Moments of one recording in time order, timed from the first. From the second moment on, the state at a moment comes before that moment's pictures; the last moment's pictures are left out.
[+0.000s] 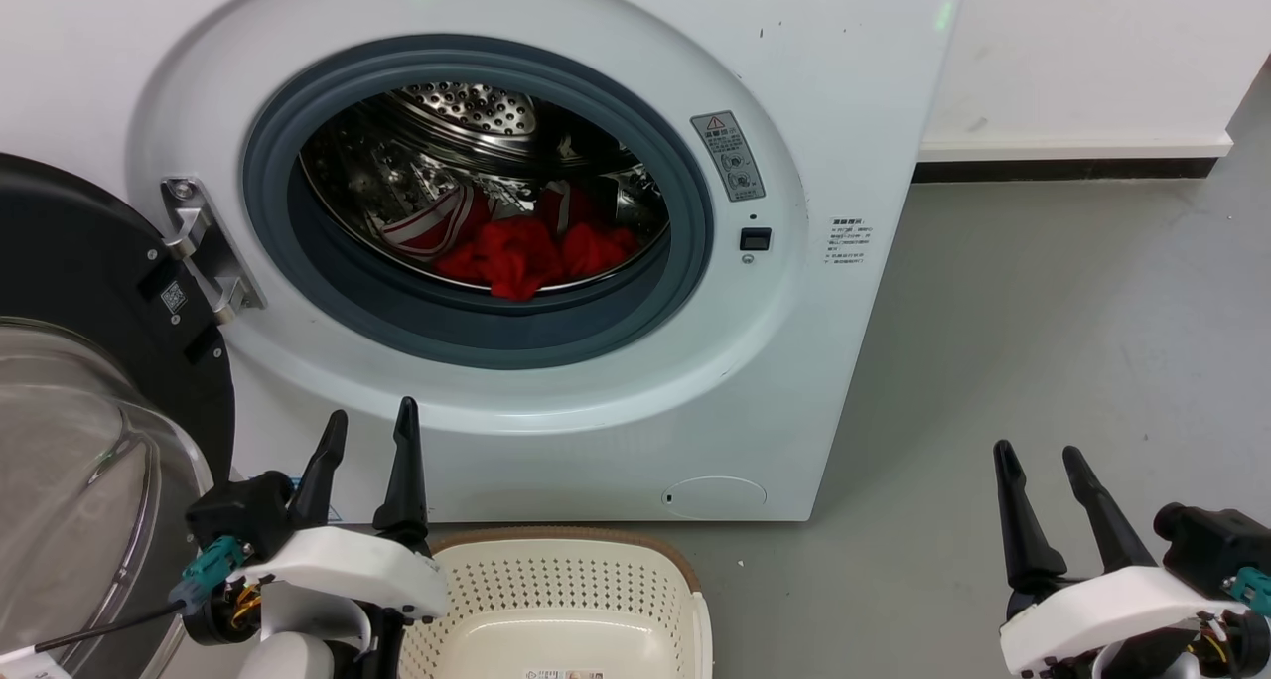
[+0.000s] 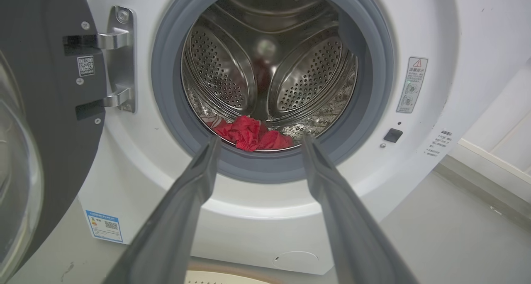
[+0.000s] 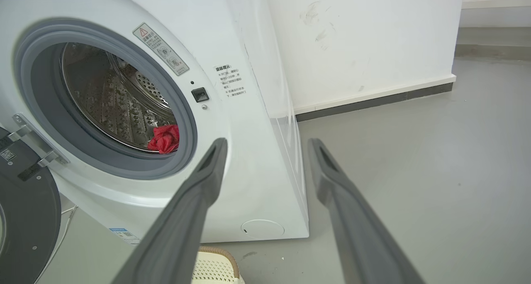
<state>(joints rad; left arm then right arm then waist) -0.12 0.11 -0.05 0.21 -0.43 -0.04 -0.16 0.02 -0.05 -0.04 0.09 0.33 0.13 -0.07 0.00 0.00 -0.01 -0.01</state>
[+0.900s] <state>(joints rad) -0.13 0.12 -0.07 0.24 -0.20 -0.03 -0.22 0.02 -0.05 -0.04 0.10 0.10 0.13 -0.11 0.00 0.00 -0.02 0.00</state>
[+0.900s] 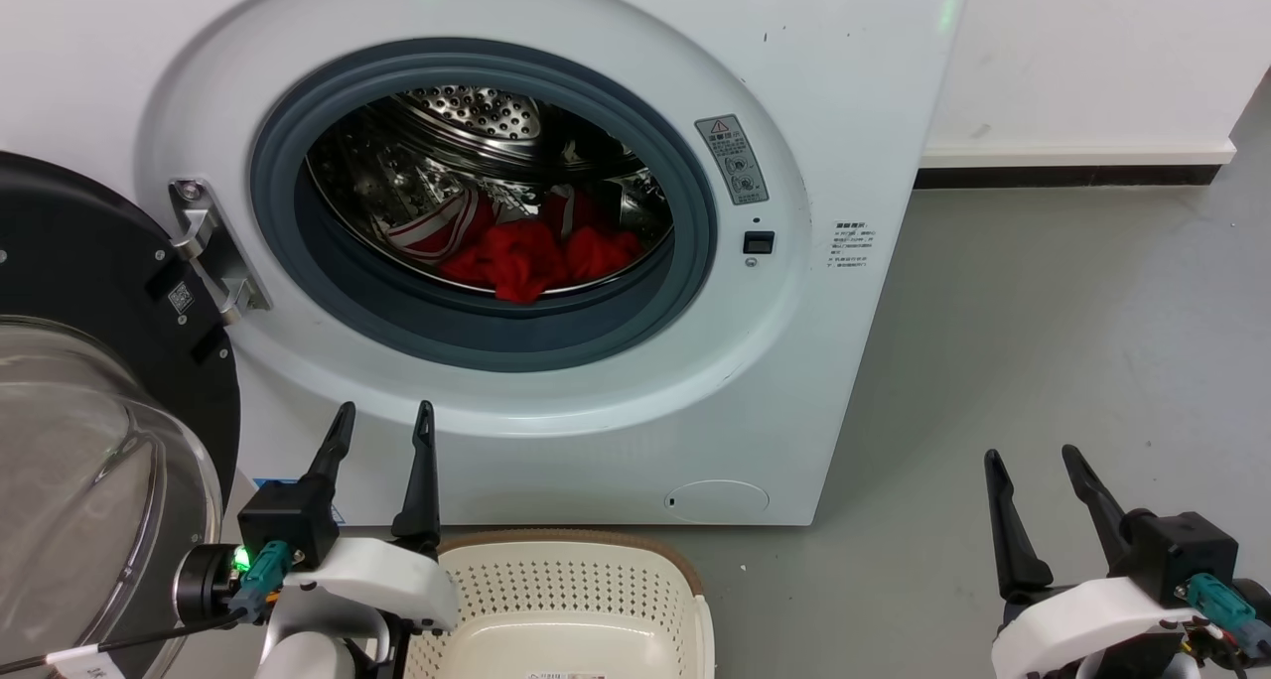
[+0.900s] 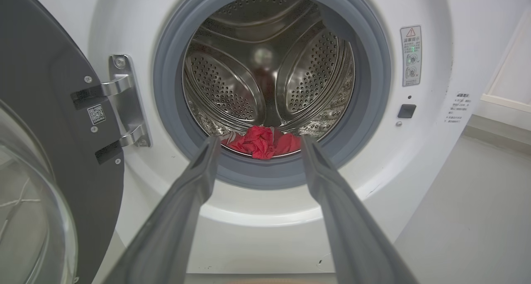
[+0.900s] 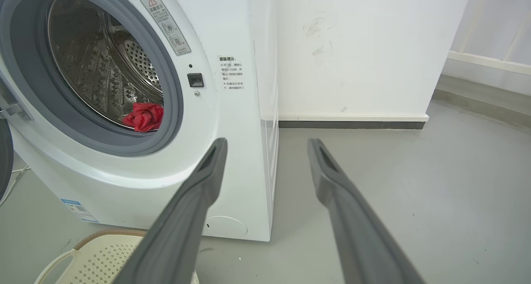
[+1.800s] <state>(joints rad) -0.13 0.11 -0.07 0.28 -0.05 -0.02 -0.26 0.04 -0.05 -0.03 0.09 -0.05 0.13 -0.13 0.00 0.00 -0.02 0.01</state>
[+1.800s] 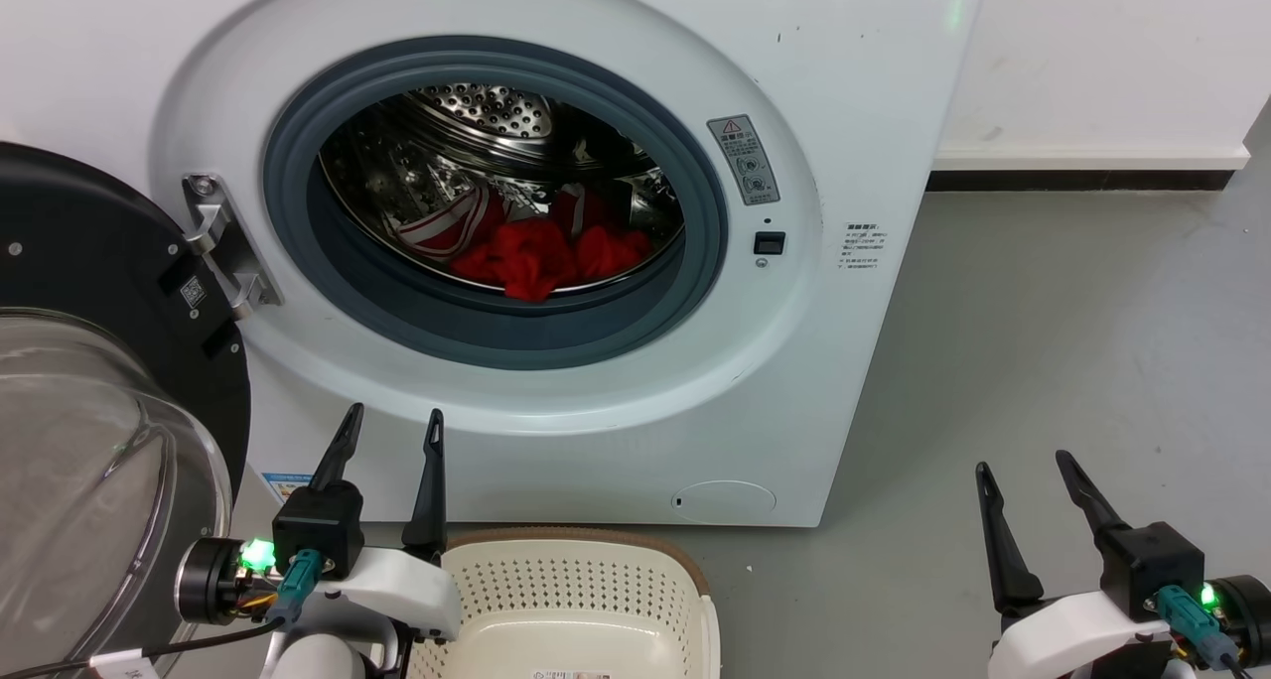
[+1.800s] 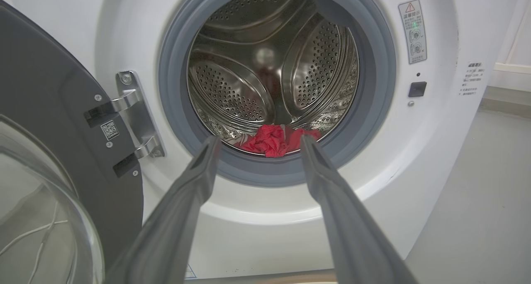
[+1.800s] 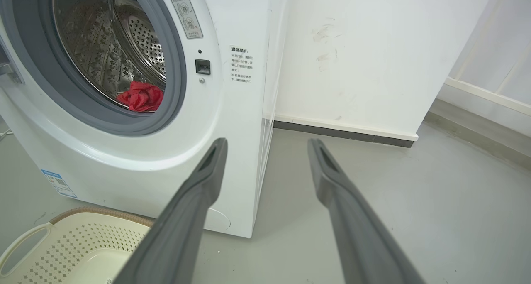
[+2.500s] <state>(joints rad) -0.13 0.09 -0.05 0.29 -0.05 -0.03 -0.26 0.04 -0.05 -0.03 0.08 -0.04 0.13 -0.13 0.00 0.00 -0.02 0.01</state>
